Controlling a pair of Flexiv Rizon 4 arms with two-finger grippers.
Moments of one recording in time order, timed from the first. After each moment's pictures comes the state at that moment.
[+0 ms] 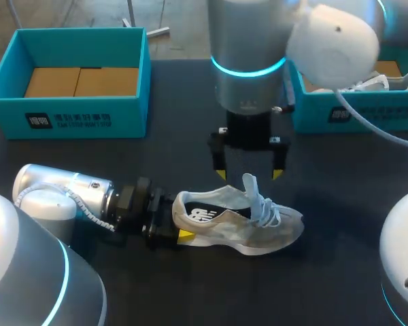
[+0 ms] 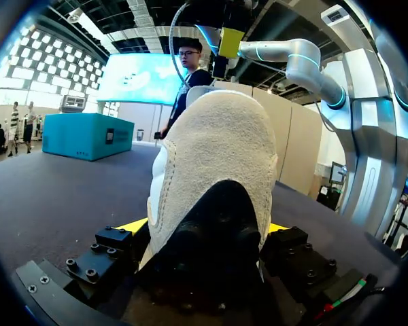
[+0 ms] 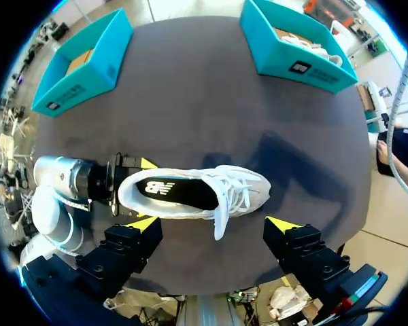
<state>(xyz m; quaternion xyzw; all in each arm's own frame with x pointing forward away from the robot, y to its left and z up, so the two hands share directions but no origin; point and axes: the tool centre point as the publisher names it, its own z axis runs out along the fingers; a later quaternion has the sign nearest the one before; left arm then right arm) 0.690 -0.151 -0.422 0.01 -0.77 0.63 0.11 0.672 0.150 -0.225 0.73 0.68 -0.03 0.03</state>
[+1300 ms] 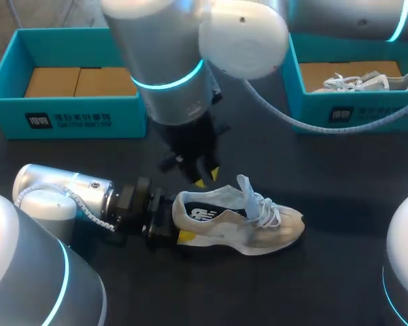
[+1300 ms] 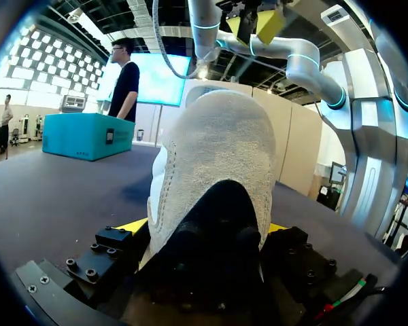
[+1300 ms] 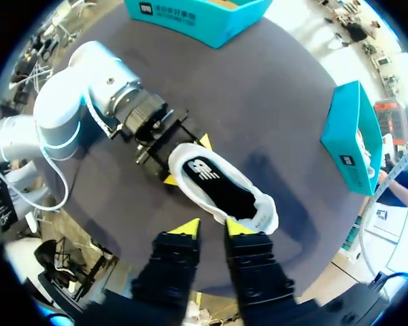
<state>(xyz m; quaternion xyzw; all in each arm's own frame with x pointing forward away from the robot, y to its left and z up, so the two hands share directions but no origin) 0.690 -0.151 -0.422 0.01 -0.77 0.63 0.11 0.663 0.219 -0.226 0.47 0.88 -0.07 0.05</state>
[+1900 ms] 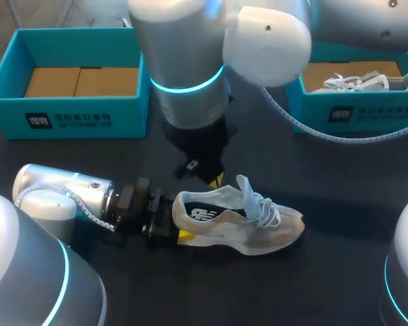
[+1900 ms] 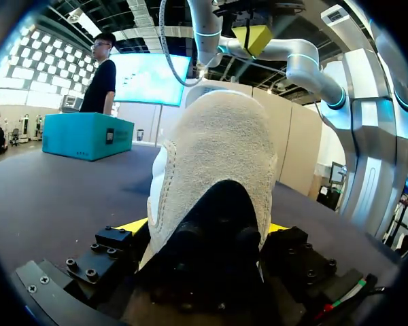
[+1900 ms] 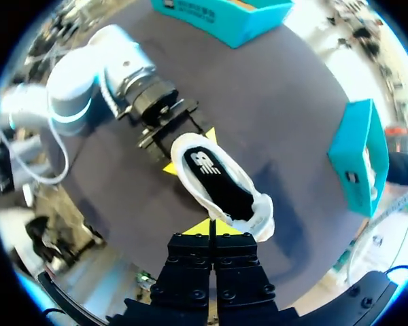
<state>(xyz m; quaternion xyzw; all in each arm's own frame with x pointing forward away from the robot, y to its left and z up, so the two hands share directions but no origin) 0.690 -0.151 -0.422 0.01 -0.77 0.63 0.11 0.660 0.206 -0.231 0.39 0.92 -0.06 0.04</state>
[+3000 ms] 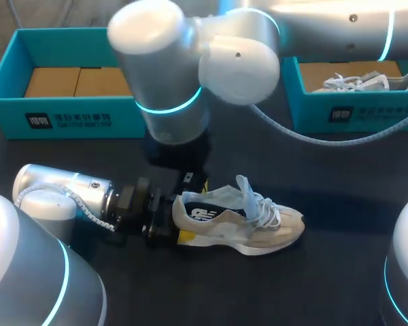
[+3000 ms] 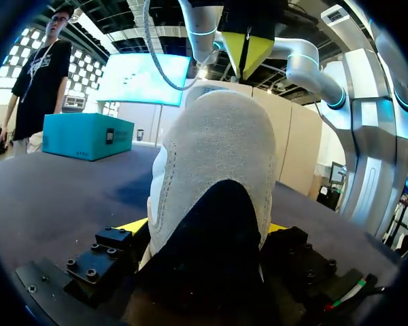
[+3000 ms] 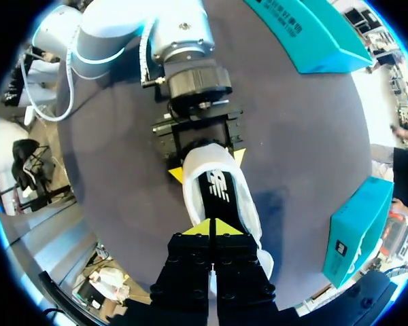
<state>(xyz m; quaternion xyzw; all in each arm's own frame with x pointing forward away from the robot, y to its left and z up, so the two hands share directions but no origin) 0.690 -0.151 -0.422 0.01 -0.77 0.63 0.11 0.682 0.224 -0.281 0.19 0.98 -0.07 0.02</state>
